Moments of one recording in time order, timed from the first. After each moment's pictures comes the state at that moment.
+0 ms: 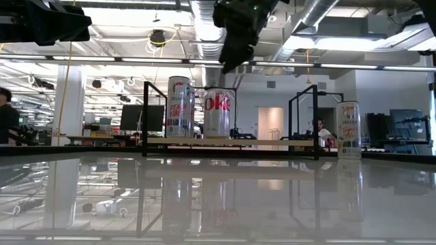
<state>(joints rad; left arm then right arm) -0.21 0.02 0.15 0.00 -0.10 0.49 -0.23 1.86 1.81 -0.92 -0.11 -0.08</state>
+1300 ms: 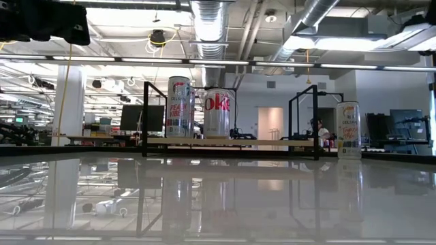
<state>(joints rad) -0.21 0.02 0.14 0.05 -0.04 0.29 0.86 1.47 1.36 -1.57 0.56 1.91</state>
